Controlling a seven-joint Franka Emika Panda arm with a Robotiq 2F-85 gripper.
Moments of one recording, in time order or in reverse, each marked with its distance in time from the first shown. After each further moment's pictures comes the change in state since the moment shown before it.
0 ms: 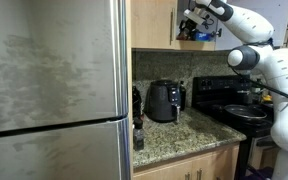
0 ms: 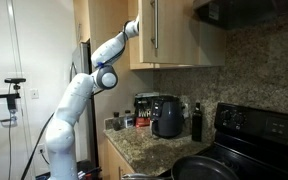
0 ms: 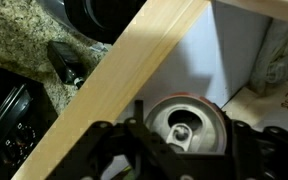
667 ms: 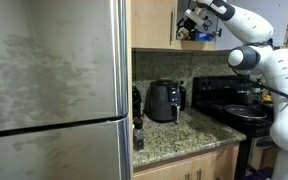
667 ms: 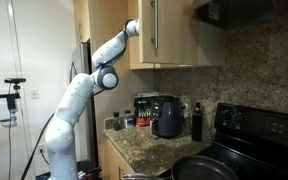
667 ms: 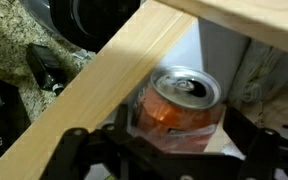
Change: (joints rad) arm -0.029 0.006 0.042 -0.004 0.084 0.015 -0.118
